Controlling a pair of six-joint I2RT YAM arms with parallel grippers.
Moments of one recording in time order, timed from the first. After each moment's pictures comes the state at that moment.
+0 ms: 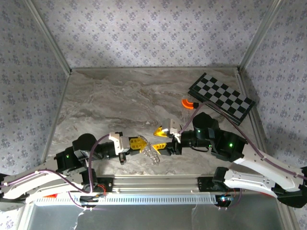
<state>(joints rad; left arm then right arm) -1.22 0.56 0.69 -0.13 0.14 0.10 1.07 0.86 0.99 -0.40 -0.39 -0.11</state>
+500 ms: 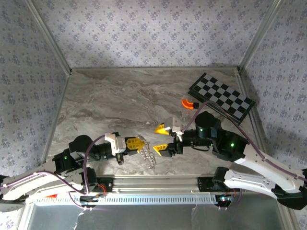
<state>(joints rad) -1.22 0.54 0.67 -0.10 0.14 0.09 1.04 0.85 0.99 -0.38 -0.44 -0.08</state>
